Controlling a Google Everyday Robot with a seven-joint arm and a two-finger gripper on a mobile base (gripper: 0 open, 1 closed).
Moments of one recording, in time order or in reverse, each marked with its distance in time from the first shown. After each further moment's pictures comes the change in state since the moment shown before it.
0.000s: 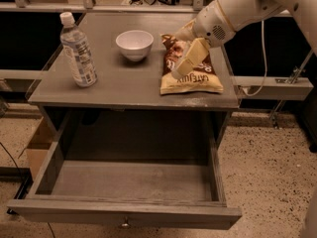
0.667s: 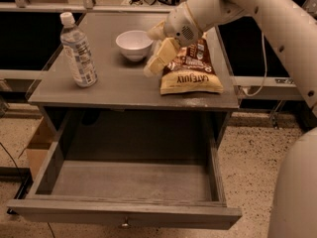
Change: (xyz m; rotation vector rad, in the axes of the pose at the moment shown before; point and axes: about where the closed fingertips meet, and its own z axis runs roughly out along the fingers) arm -0.047 -0.009 0.058 -0.066 -0.081 -0.058
